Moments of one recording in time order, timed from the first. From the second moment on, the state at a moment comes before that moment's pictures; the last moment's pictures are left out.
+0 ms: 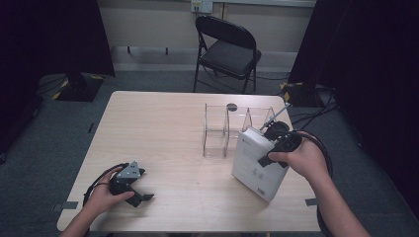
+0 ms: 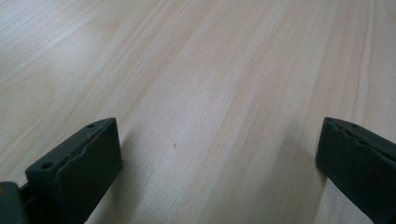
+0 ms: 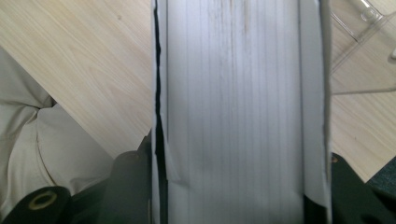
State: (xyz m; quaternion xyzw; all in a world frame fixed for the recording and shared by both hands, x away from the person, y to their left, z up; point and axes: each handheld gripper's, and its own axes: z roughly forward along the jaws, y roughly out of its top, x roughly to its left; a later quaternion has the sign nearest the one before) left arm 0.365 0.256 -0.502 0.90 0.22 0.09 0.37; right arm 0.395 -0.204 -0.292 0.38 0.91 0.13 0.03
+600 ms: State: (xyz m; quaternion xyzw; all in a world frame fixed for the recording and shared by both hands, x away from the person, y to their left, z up) left arm 0.365 0.255 -0.503 0.90 0.22 0.09 0.38; right arm 0.390 -0.231 -0.289 0.42 0.90 0.13 0.03
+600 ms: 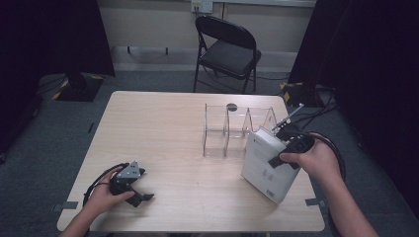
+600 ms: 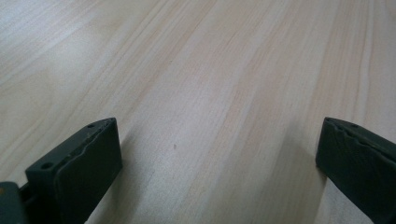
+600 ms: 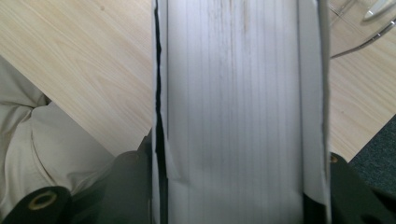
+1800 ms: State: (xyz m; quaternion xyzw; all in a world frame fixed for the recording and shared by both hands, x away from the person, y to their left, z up) left arm 0.365 0.256 -0.502 0.90 0.22 0.08 0.37; right arm 0.395 -0.265 -0.287 0.47 0.87 0.13 0.04
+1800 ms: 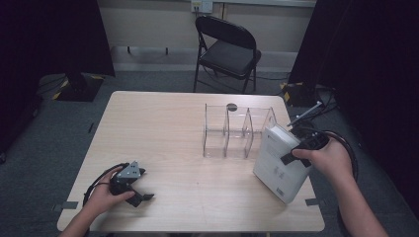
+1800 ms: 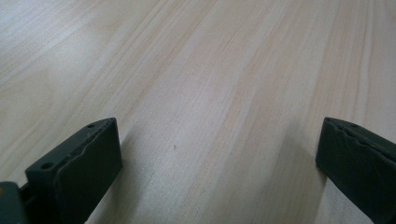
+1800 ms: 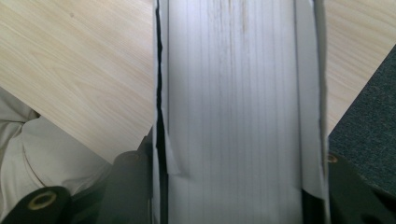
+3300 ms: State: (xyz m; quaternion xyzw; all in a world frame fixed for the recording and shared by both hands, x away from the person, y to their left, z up) left arm 0.366 0.255 -0.503 0.90 0.22 0.08 0.38; right arm 0.431 -0.248 -0.276 0.56 0.82 0.12 0.06
